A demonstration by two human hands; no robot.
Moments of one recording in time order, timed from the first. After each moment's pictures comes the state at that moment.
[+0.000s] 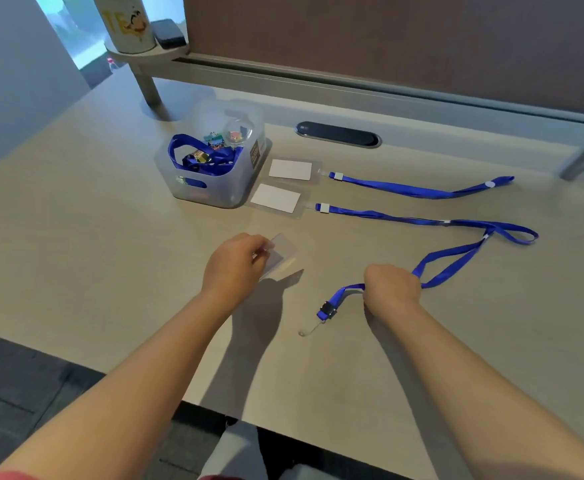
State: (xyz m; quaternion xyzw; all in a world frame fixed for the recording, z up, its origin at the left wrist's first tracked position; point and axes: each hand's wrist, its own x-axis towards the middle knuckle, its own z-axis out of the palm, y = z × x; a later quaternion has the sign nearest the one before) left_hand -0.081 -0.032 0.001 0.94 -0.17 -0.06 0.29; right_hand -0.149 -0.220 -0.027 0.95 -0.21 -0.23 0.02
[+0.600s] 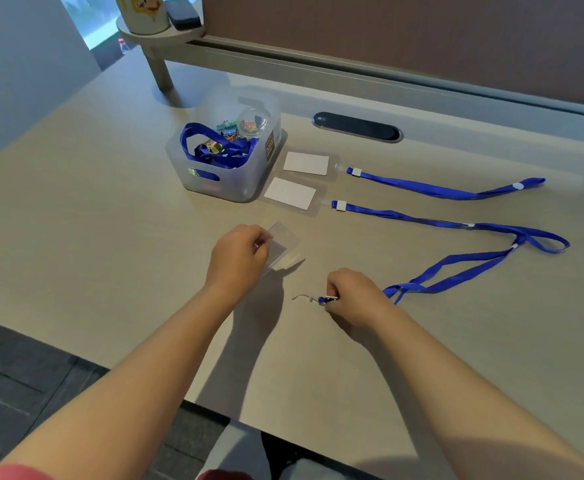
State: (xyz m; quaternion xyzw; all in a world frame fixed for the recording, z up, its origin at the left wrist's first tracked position) left_hand -0.064 -0.026 -0.005 0.94 -0.11 -0.06 0.33; right_hand -0.125 -0.184 -0.043 0.94 -0.09 -0.24 -0.21
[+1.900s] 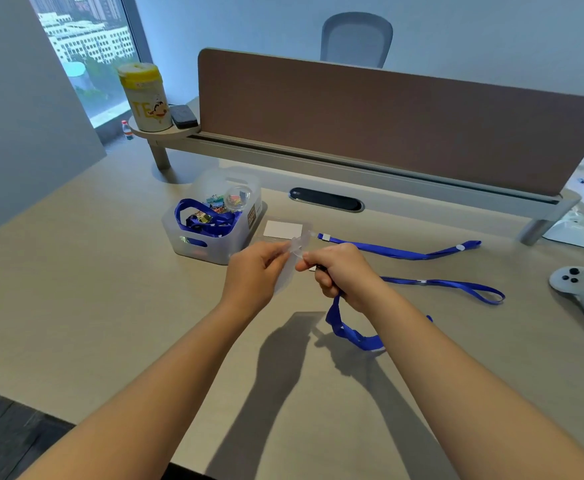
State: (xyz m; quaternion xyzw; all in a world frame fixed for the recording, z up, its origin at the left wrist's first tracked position) left_hand -0.072 -0.070 0.067 0.86 -0.18 0.04 0.48; right_hand -0.108 -0.198 0.089 0.75 -0.19 -0.08 -0.63
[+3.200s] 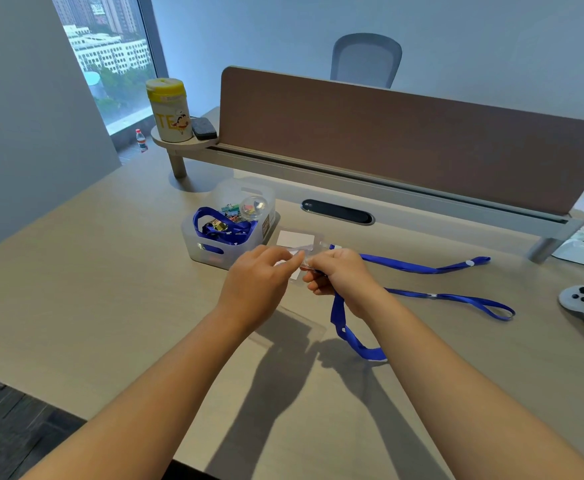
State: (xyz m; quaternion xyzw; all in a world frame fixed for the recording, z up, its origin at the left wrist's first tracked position) left_hand -0.065 -0.035 0.071 0.88 -0.41 0.21 0.13; right_hand -0.102 -0.173 0.096 0.75 -0.18 -0.04 -0.63
